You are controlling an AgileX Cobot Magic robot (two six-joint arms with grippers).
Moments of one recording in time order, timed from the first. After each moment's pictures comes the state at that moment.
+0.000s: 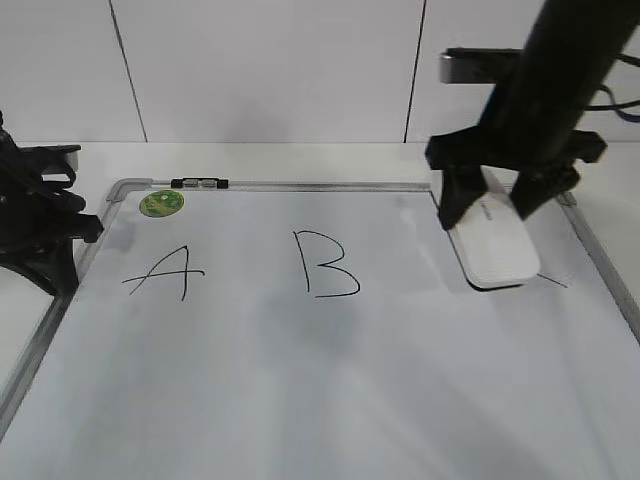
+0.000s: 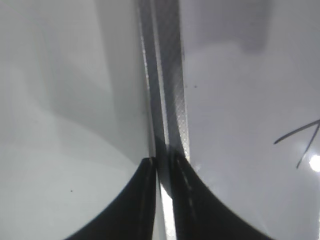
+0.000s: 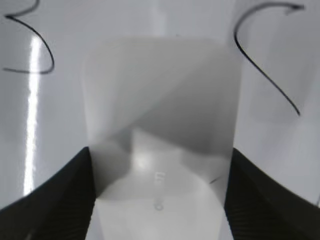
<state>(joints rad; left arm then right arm) -0.09 2.01 -1.33 -0.16 0.97 0.11 0.32 1.82 -1.53 0.08 1.22 0.10</state>
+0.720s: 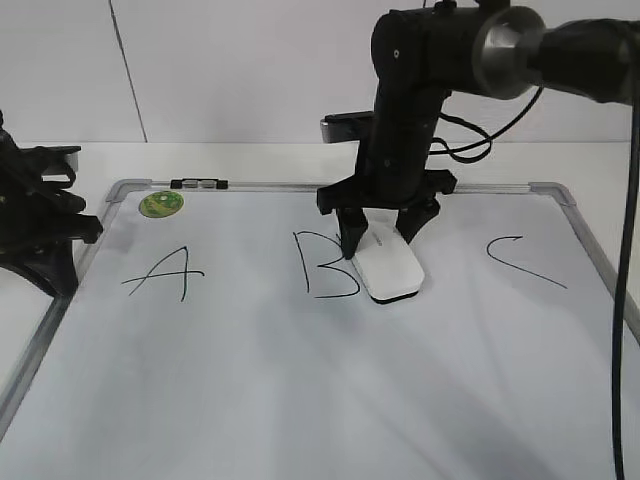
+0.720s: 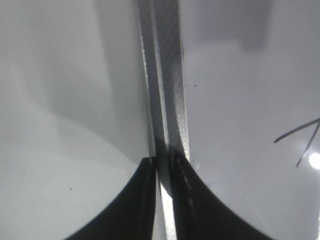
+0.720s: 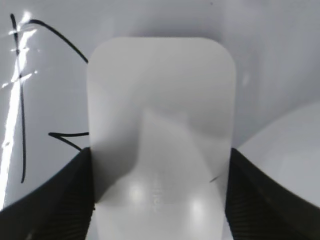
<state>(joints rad) -0.09 2.01 -1.33 -0.17 0.98 0.11 0.45 2.29 -1.96 0.05 1.24 0.11</state>
